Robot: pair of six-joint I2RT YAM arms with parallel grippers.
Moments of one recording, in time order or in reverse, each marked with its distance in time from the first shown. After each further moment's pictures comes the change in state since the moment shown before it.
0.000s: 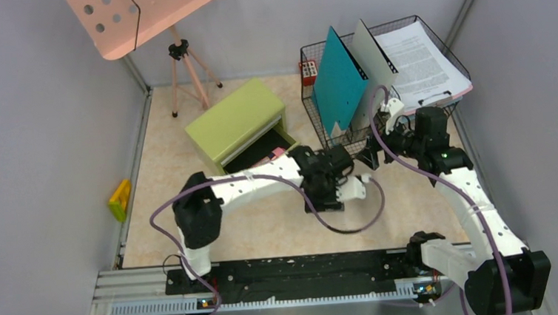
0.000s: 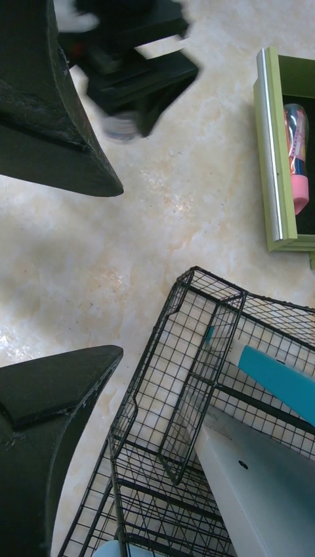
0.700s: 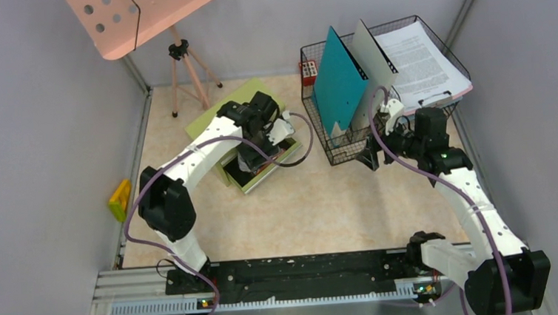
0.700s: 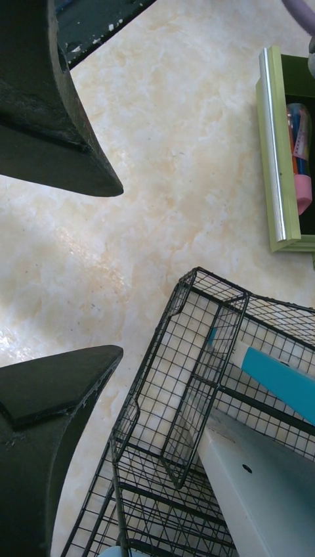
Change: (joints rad) left arm 0.550 -0.158 0.021 -0.182 -0.180 -0.057; right arm 0.000 0.000 -0.006 0.000 -0.001 0.000
